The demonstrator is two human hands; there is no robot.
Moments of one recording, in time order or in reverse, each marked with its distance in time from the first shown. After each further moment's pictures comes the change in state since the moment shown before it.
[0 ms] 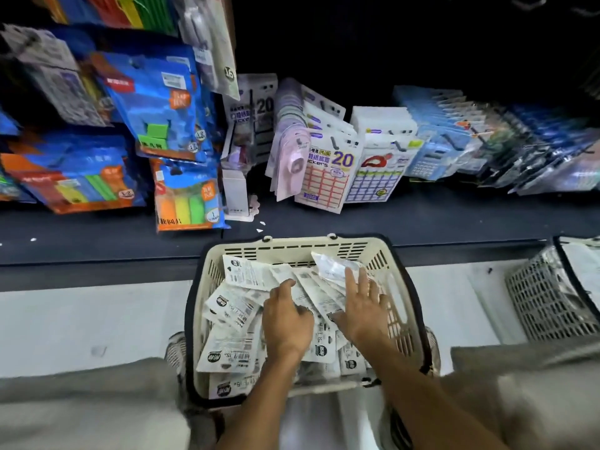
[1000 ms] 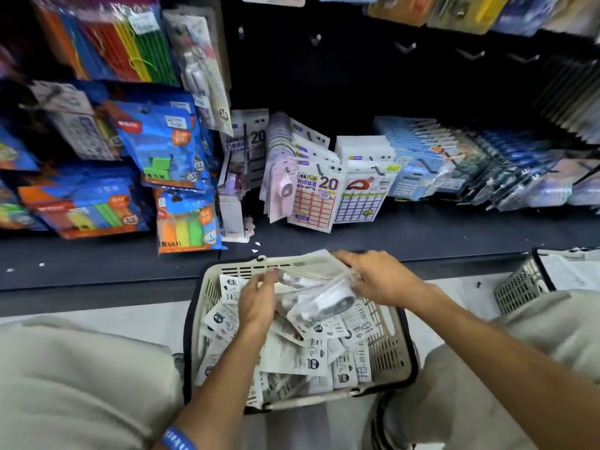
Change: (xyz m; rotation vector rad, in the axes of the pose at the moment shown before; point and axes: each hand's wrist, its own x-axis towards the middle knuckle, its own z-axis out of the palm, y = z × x) left_hand 0.022 0.042 -0.052 -0.482 0.003 -0.263; right_hand -0.015 0.037 -0.173 0.062 0.076 -0.541
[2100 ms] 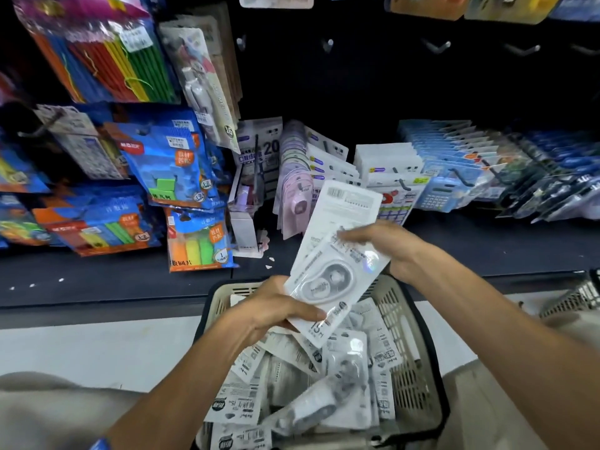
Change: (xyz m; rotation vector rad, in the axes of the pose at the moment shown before) left_hand 0.023 0.066 -0.020 0.145 -0.660 0.057; right_hand 0.078 -0.002 -0.054 1.486 -0.001 0.481
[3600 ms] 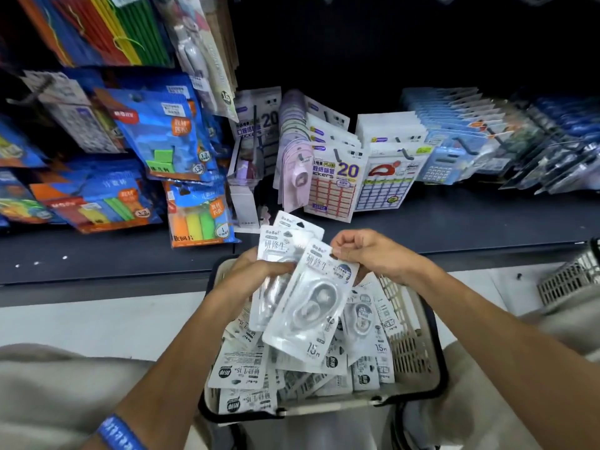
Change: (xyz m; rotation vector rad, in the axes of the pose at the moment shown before) left_hand 0.003 -0.031 -0.030 -0.056 0.293 -0.004; right_hand 0.010 0.069 -0.003 -0.335 -0.314 -0.167
